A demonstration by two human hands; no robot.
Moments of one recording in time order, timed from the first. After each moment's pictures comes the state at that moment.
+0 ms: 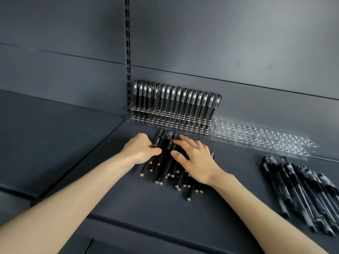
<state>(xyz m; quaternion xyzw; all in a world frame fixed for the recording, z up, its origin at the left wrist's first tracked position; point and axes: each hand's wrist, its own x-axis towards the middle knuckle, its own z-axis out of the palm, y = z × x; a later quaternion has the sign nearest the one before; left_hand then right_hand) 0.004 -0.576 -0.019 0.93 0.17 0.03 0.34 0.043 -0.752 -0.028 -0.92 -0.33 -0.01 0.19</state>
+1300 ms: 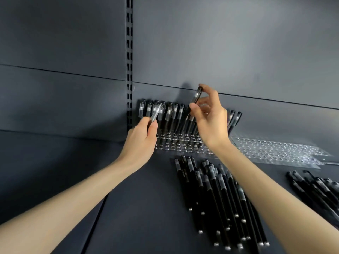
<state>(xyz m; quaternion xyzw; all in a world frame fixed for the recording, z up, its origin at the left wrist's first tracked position) 0.079 -0.490 0.006 0.84 -0.03 0.25 0.49 0.133 -0.654 0.044 -0.78 -0.23 -0.33 0.48</state>
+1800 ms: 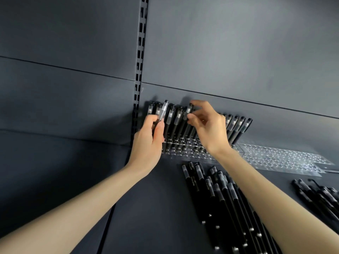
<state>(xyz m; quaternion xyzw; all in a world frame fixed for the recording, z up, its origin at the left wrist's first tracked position) 0.100 -0.481 -0.007 0.76 -0.09 0.29 0.57 0.154 -0.636 0.031 -0.83 -0.25 -0.30 0.41</state>
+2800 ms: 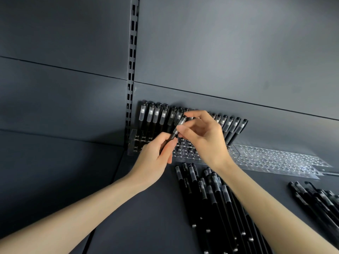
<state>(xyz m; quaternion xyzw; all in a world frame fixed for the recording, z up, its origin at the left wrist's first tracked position) 0.094 -0.501 -0.025 0.78 -0.16 0.16 0.59 0.123 -0.643 0.028 -0.76 -0.27 -0.15 0.57</state>
